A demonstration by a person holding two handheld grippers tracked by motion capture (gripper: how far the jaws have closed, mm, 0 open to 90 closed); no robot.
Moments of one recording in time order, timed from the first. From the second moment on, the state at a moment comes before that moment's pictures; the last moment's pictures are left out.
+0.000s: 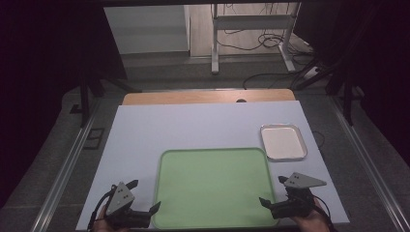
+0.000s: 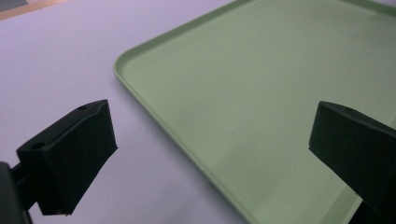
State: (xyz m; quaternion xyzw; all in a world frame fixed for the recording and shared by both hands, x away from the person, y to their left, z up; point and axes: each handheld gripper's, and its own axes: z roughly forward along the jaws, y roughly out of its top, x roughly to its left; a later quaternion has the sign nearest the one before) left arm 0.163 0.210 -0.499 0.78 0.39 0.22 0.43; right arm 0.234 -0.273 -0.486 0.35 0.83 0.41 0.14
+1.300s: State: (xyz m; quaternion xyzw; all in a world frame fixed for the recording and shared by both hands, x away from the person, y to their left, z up) left arm 0.163 0.211 -0.499 0.78 0.39 0.21 0.44; right arm 0.242 -0.277 -0.484 0.35 0.83 0.40 0.17
